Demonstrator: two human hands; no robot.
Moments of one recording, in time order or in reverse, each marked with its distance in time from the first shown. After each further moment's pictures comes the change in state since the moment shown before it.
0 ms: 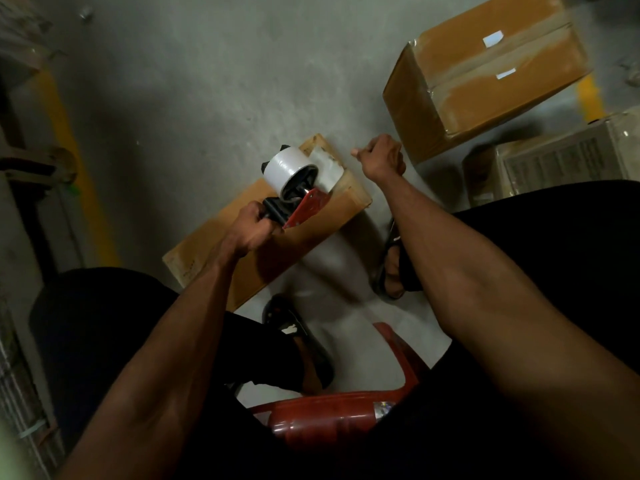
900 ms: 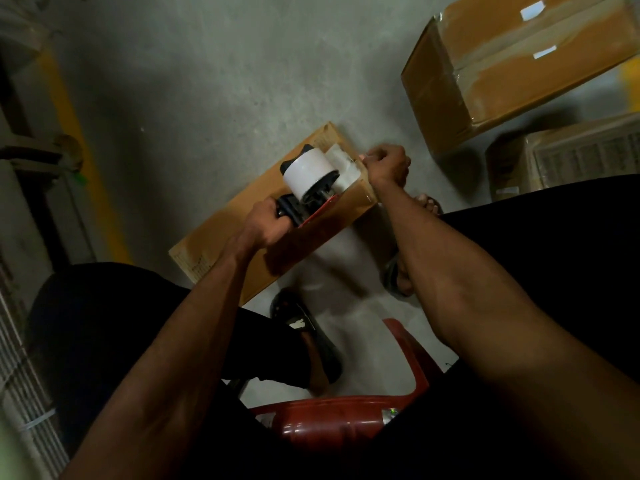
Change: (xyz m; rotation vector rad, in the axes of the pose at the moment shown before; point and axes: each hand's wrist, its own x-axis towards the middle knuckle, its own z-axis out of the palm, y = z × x) left_hand 0.014 0.004 0.009 0.194 -0.011 -0.047; right_hand 0.002 0.023 0.049 0.320 0.015 0.190
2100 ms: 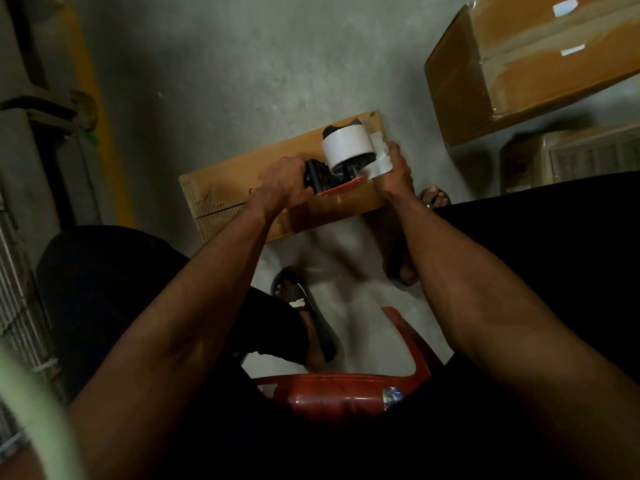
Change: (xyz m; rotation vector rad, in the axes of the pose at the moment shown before) left_hand 0.005 0.023 -0.001 0.546 0.147 0.095; right_hand -0.033 0.041 -0.002 -0.272 -0.275 -0.185
